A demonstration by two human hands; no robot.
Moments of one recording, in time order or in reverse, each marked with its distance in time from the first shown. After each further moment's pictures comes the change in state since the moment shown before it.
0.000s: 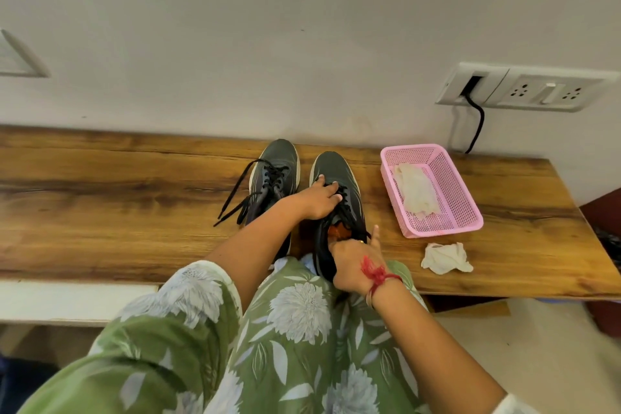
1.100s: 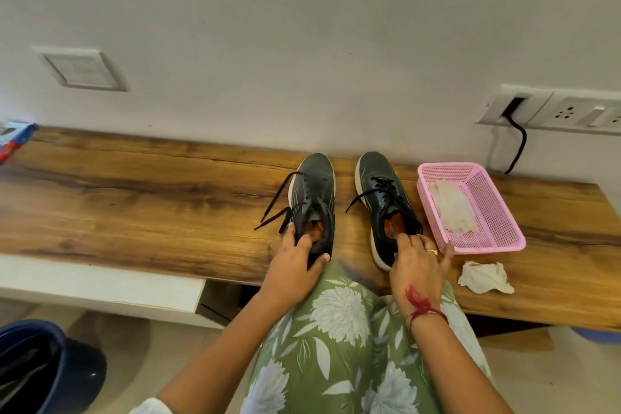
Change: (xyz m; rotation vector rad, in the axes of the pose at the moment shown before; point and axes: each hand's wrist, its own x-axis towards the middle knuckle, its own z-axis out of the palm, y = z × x) left_hand -0.120 -0.068 0.079 -0.172 0.548 -0.120; right_hand 0.013 0.011 0.029 -0.096 0.740 0.368
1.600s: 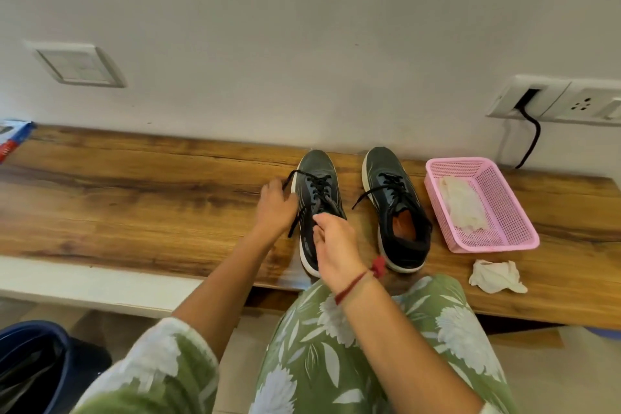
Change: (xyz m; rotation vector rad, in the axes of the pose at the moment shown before) left_hand 0.078 -0.008 -0.054 -0.307 0.243 -0.188; right_hand 0.009 -0.135 -0.052 1.905 -0.625 0.800
